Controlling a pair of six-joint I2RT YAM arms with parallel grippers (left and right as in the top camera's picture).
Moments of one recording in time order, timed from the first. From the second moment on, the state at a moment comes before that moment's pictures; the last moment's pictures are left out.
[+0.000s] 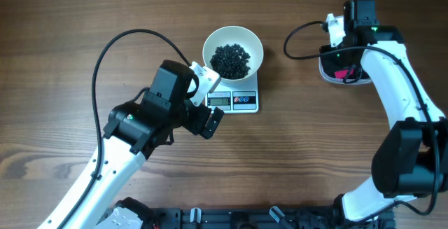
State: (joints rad) left arm -0.51 1.19 1.06 -0.84 0.14 0.07; right arm 0.00 1.79 1.41 -0.87 0.01 -0.20
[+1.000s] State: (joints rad) left arm -0.51 1.19 1.06 -0.84 0.14 0.07; right arm -0.19 1.79 1.41 -0.87 -0.31 -0.06
